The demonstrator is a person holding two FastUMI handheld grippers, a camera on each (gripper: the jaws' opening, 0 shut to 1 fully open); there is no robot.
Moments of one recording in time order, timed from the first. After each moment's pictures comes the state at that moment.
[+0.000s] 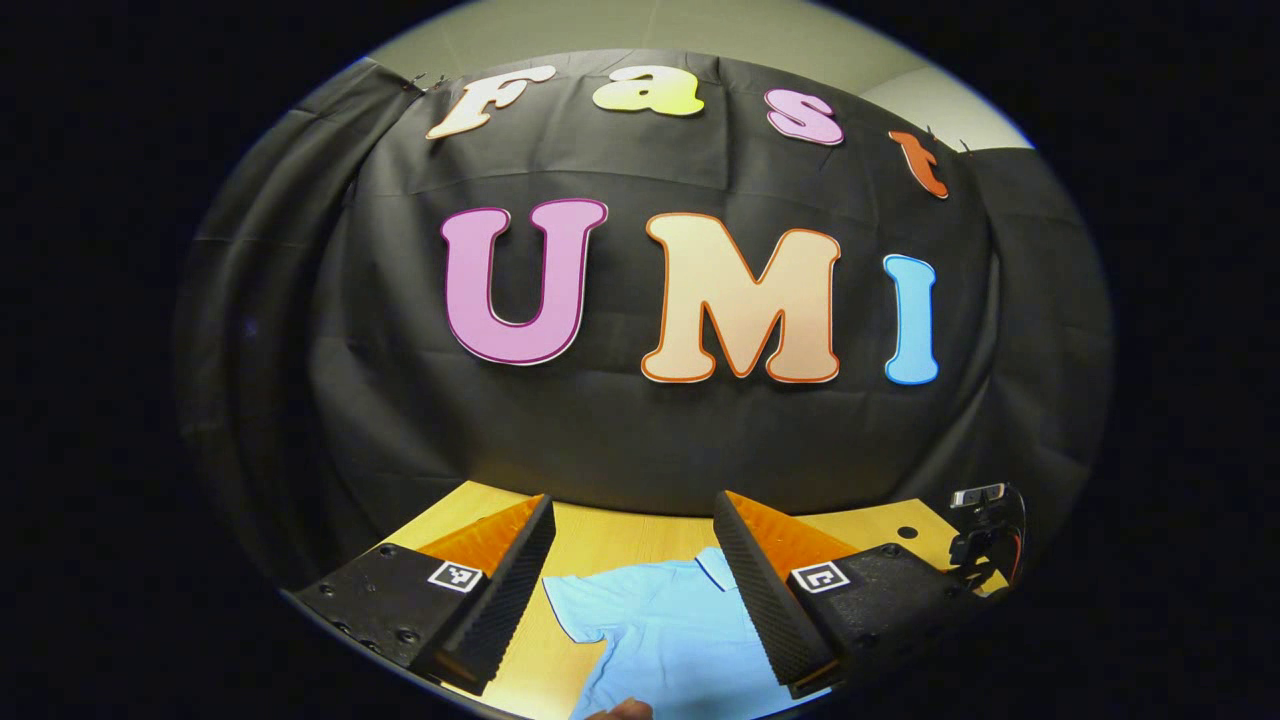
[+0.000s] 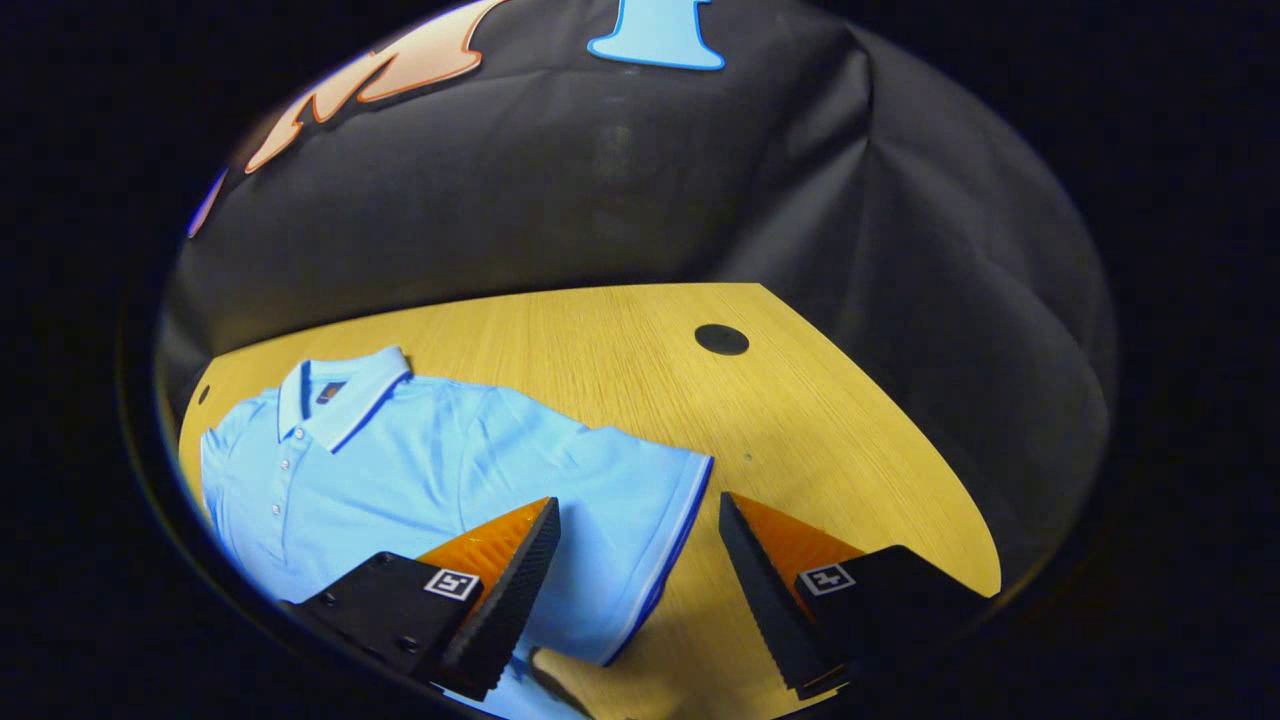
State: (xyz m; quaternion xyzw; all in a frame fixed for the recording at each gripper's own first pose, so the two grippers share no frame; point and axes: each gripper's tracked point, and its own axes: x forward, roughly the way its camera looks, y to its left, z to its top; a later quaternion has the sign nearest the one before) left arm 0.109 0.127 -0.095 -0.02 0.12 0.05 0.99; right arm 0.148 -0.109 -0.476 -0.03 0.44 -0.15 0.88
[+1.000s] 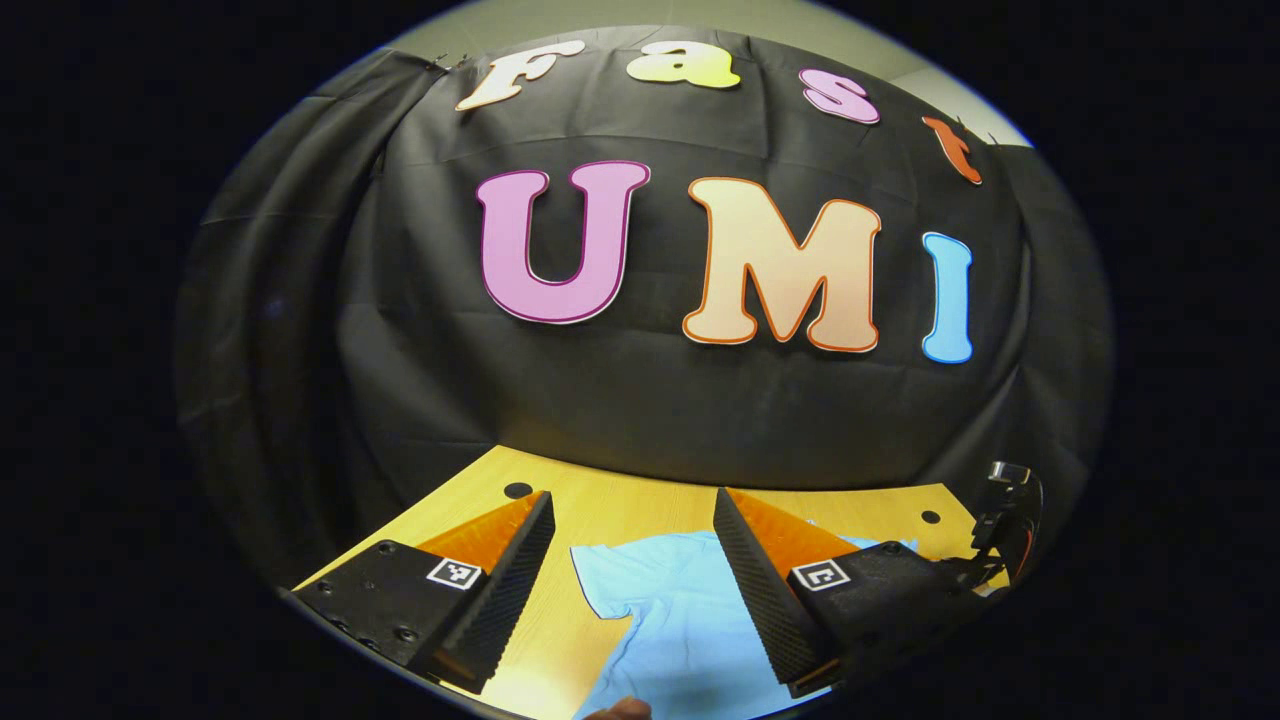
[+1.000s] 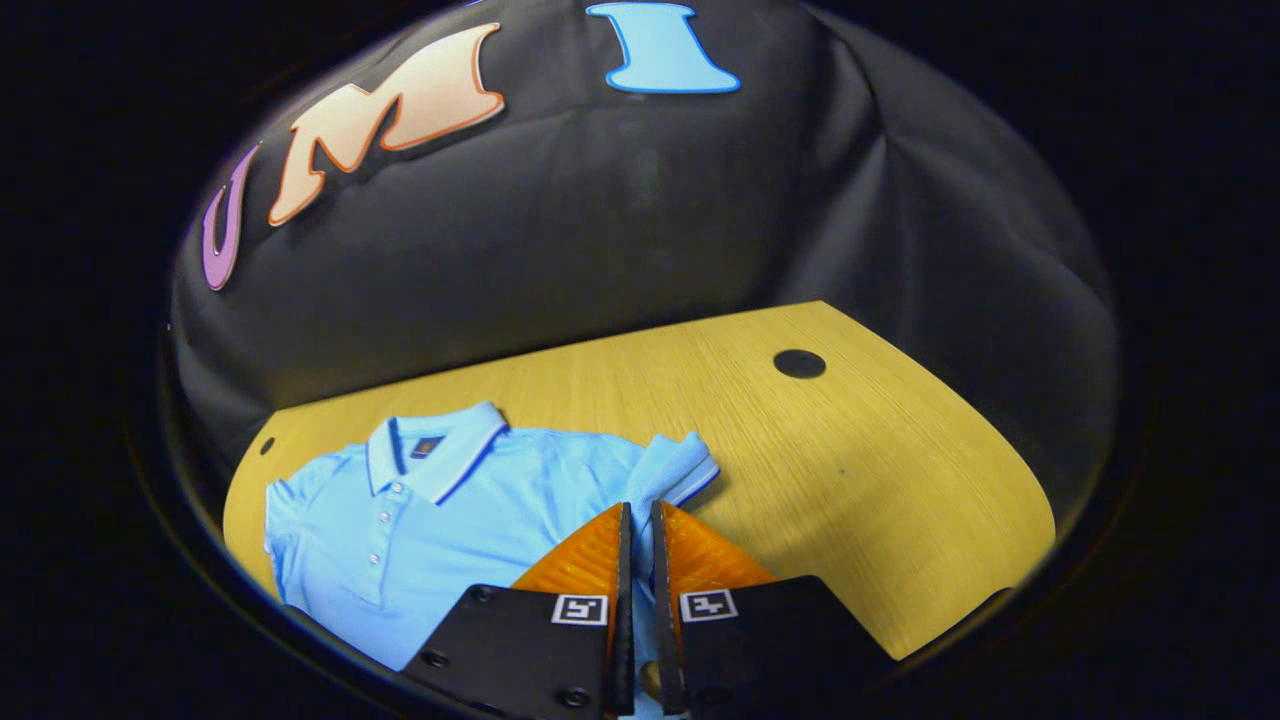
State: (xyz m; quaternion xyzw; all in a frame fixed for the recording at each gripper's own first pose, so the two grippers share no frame) left arm 0.094 0.156 -0.125 -0.03 0.17 0.09 0.98; right arm 0.185 -0.032 -0.436 0.07 0.37 -0.06 0.92
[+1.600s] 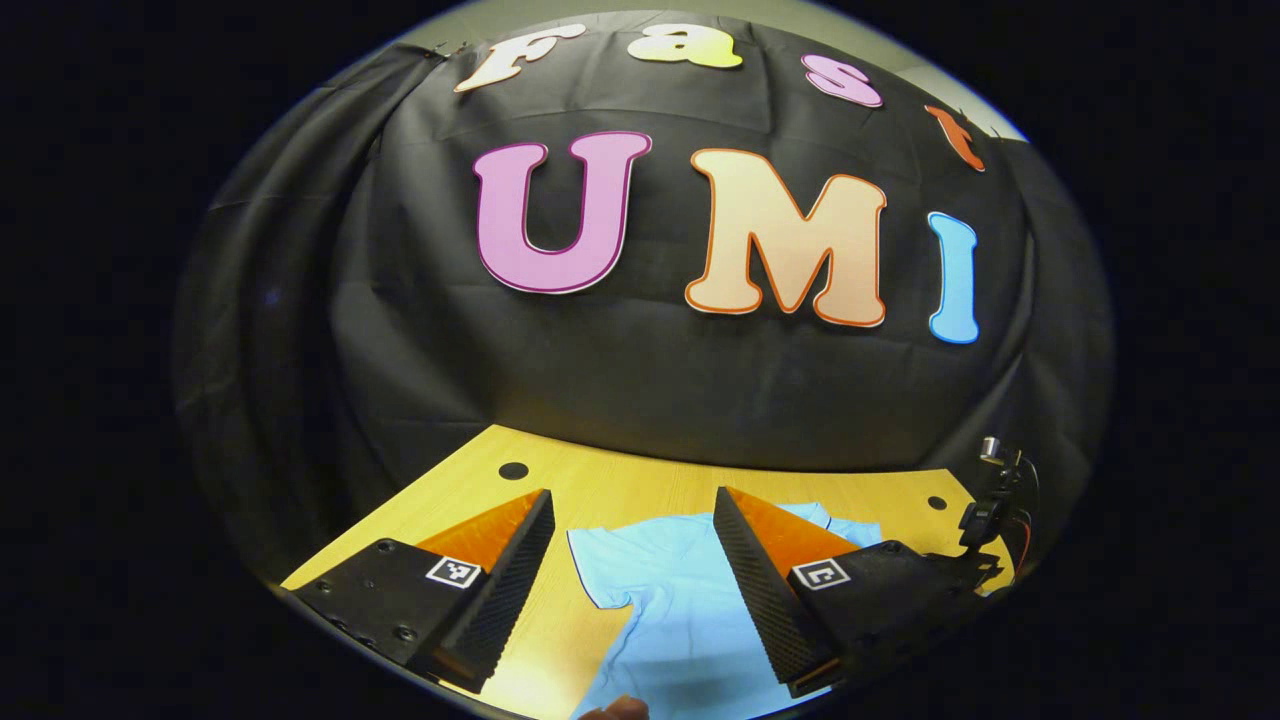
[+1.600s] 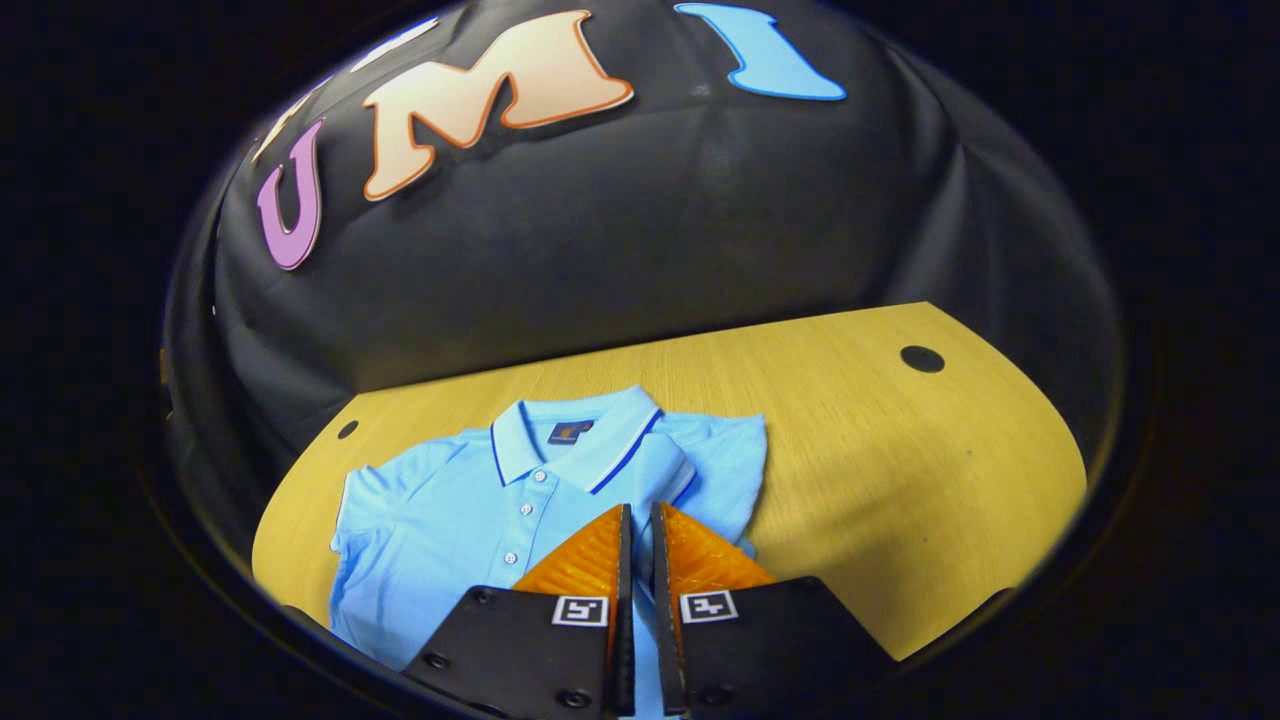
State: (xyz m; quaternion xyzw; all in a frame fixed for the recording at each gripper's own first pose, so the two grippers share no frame) left arm 0.104 0.156 -0.163 -0.03 0.20 0.08 0.98; right arm 0.171 0.075 -0.447 0.09 0.38 0.03 0.92
